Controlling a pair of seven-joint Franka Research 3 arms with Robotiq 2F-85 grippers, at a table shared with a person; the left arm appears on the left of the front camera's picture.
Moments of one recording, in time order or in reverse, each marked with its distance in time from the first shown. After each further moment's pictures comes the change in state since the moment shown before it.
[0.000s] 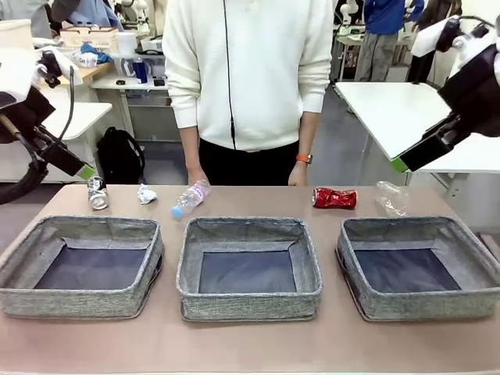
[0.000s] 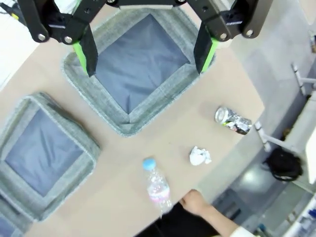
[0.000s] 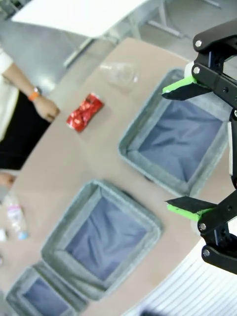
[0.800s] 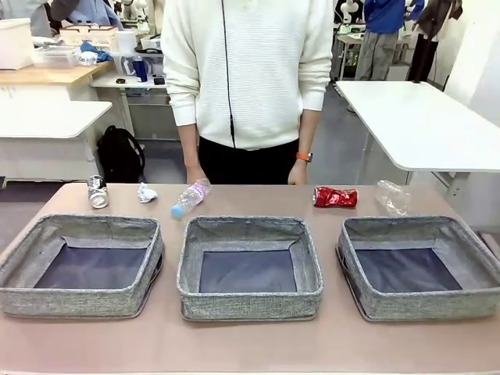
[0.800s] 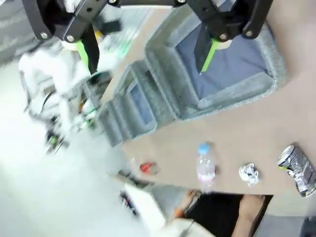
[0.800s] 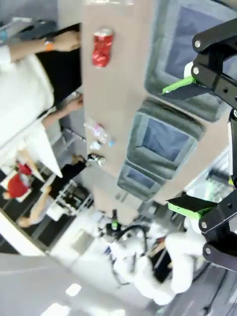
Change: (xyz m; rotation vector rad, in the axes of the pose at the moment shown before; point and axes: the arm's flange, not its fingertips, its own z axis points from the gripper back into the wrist) left arm -0.214 0.197 -0.061 -0.824 -0.441 0.791; right arm -0.177 -0.206 -0.008 0.697 -0.443 -0.737
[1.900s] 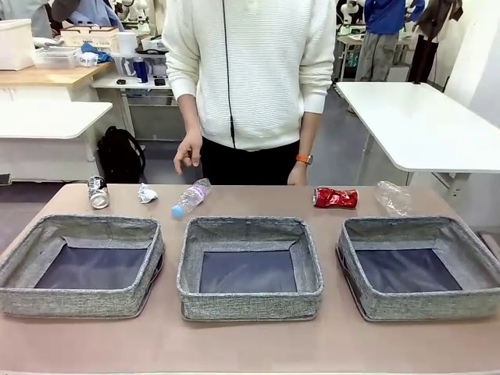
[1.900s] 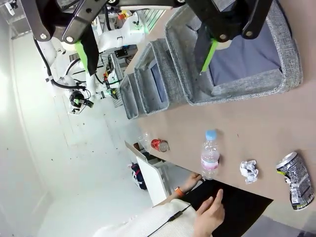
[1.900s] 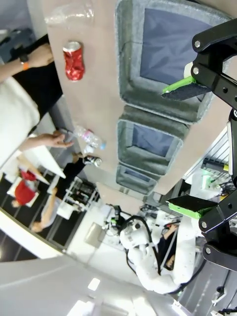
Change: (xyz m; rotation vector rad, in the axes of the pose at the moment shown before) left arm 0.001 0.008 -0.006 -0.039 -0.101 0.152; right arm -0.023 -0.026 0.019 0.000 0.008 -0.107
